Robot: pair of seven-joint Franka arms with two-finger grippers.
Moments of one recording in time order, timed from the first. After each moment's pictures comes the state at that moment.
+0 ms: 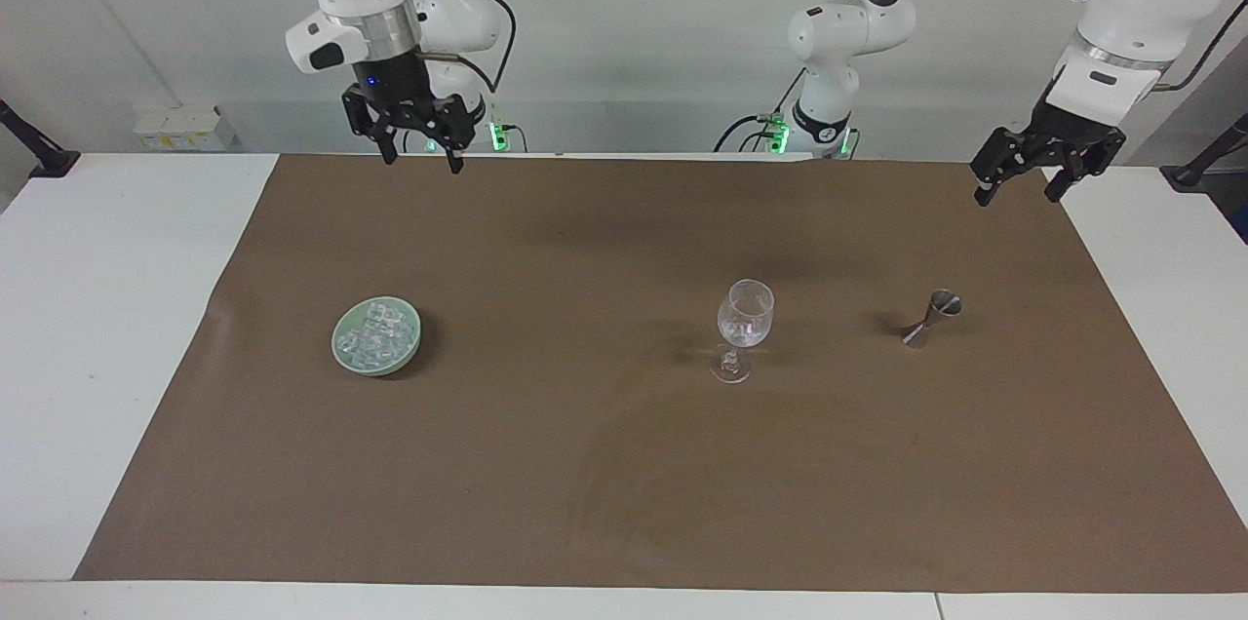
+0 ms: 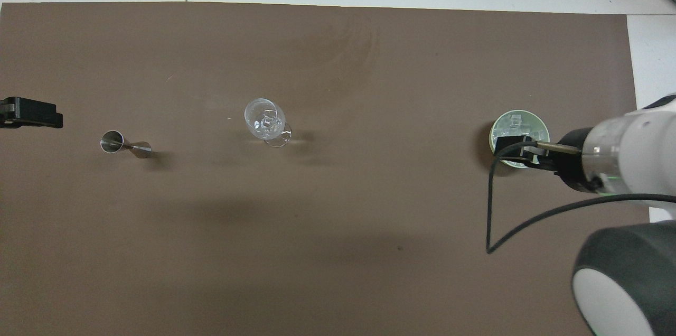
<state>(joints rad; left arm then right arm) 0.21 -0.08 -0.20 -1.68 -0.02 1.70 0.00 -0.12 -0.22 0.23 -1.78 0.05 1.66 0.32</state>
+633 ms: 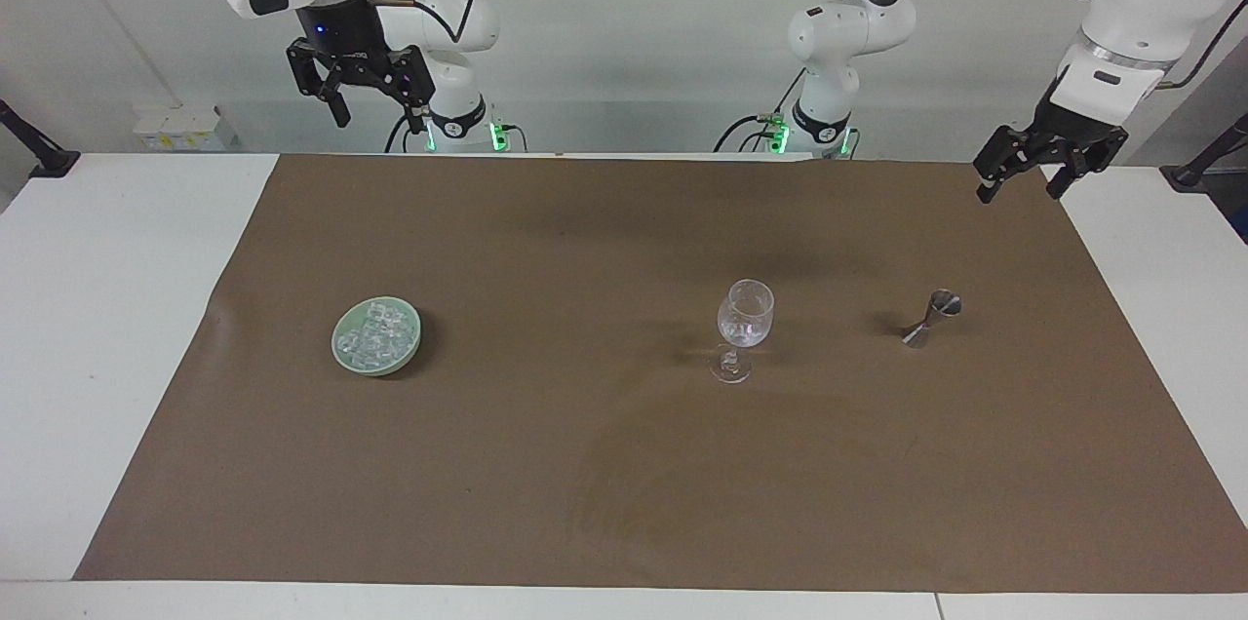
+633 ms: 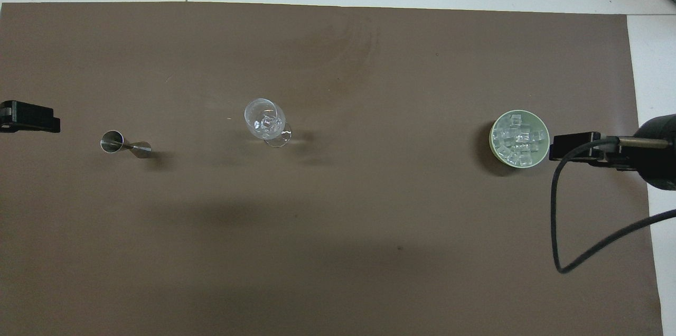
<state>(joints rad) 0.19 -0.08 -0.18 -1.68 -0.02 1.67 0.00 -0.12 -0.18 0.21 -1.66 0.04 1.56 0.25</state>
